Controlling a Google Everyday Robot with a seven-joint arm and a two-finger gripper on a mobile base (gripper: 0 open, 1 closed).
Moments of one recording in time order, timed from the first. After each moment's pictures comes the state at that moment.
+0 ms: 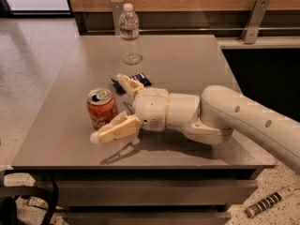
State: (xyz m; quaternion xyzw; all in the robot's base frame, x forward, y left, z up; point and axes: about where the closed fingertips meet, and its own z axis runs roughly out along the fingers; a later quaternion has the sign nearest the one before) arm 0.473 0.101 0.892 -0.47 0.53 0.44 0.55
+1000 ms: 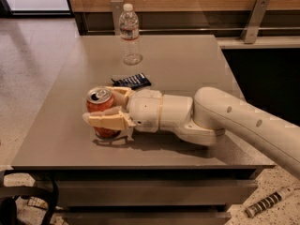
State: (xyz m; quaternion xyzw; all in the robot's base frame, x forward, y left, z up) arm 0.472 0.115 0.889 -0.47 0.52 0.45 0.55
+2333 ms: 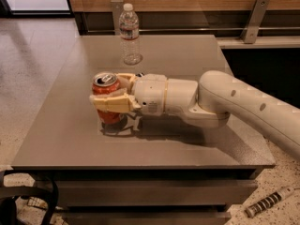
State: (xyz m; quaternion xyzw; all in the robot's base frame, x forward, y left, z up) arm 0.501 0.103 0.909 -0.45 0.54 0.46 0.54
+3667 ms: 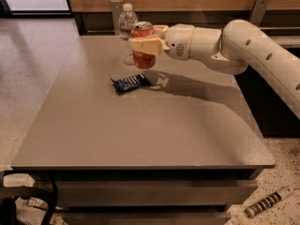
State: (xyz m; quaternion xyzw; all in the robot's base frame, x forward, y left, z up) arm 0.672 0.015 0.953 -0.41 0.59 0.40 0.57
